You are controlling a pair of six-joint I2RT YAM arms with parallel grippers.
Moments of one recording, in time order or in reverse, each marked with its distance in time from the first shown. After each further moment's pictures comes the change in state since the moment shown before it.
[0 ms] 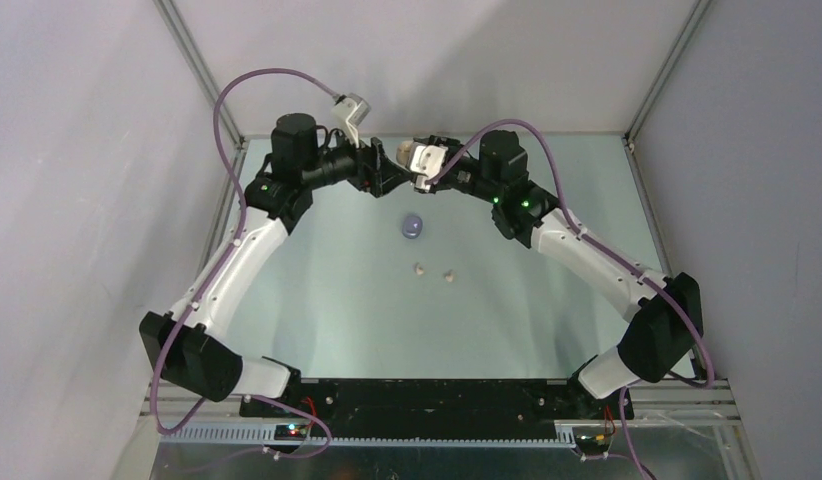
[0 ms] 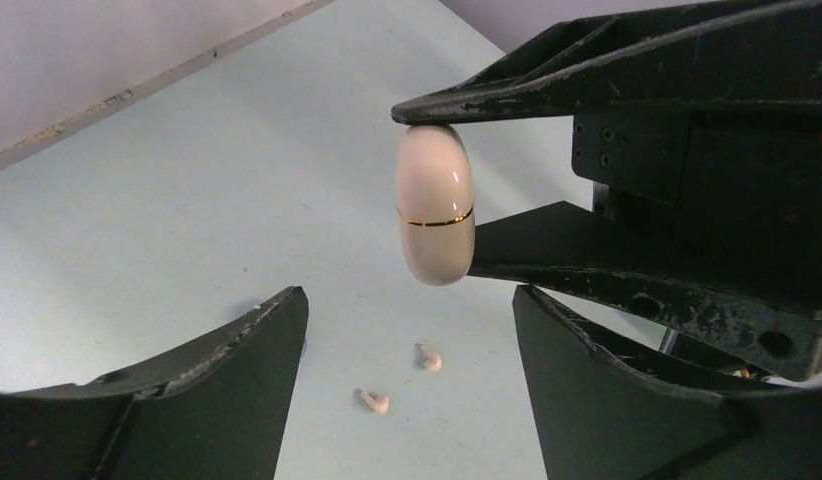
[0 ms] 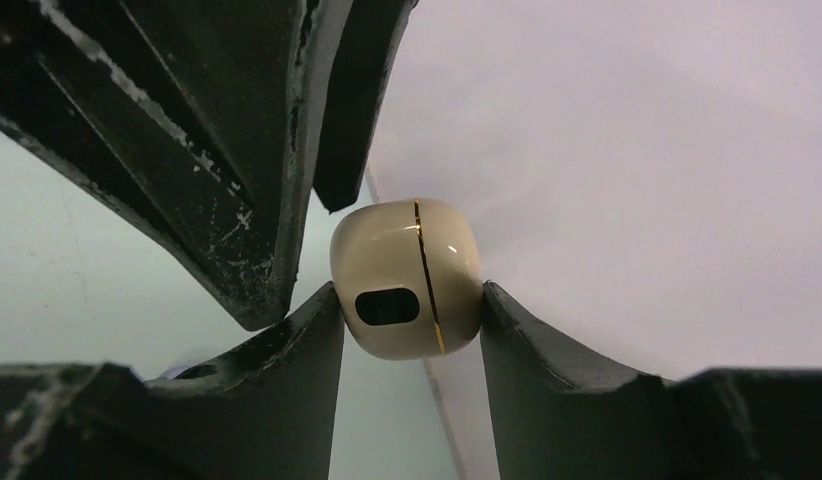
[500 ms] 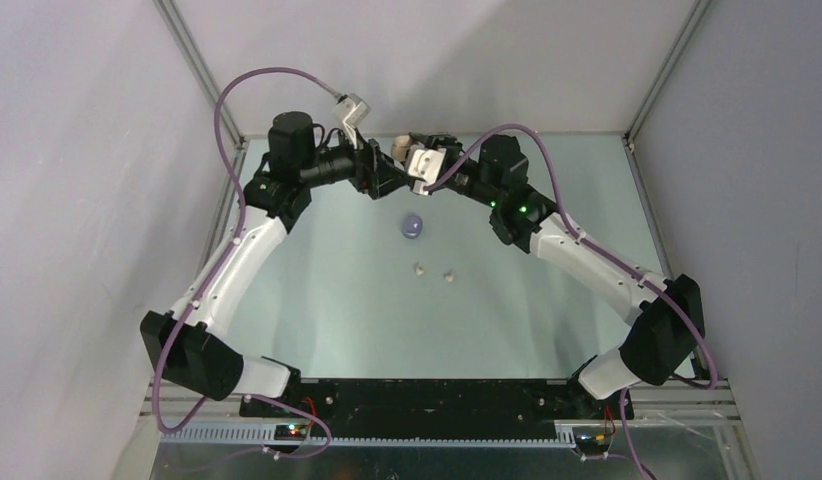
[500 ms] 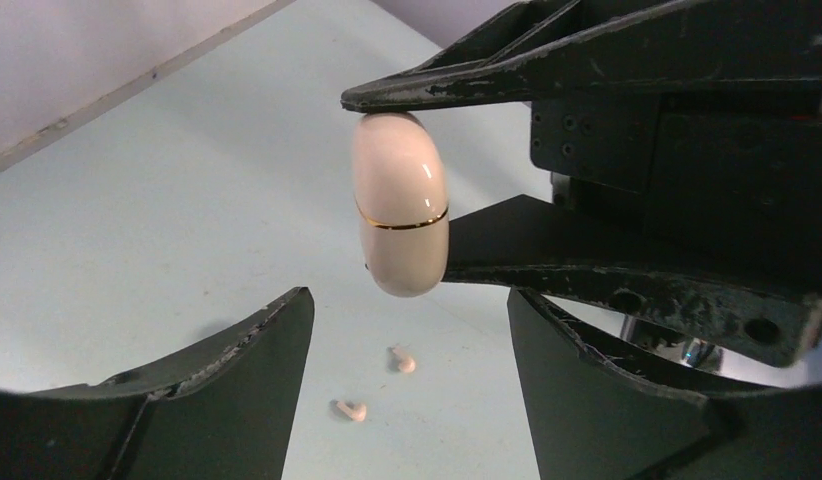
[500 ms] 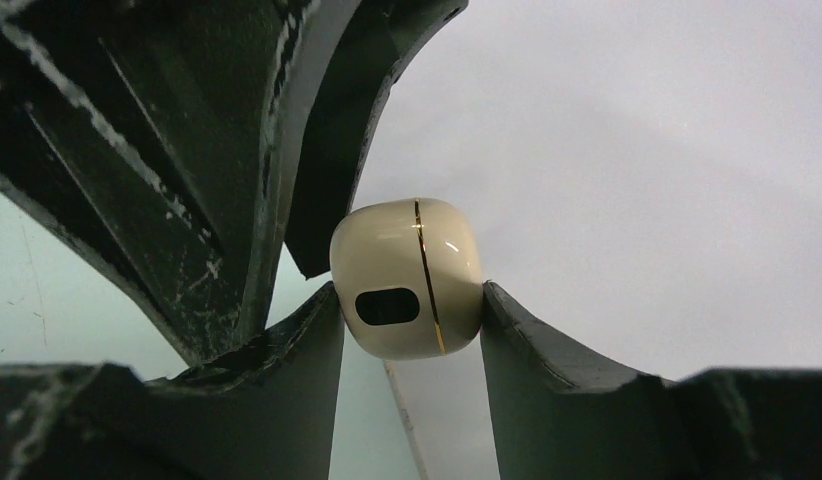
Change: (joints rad) left arm 0.013 0.005 0.000 0.029 0.109 -0.003; right arm 0.031 -0.010 -0.021 0.113 0.032 -0.018
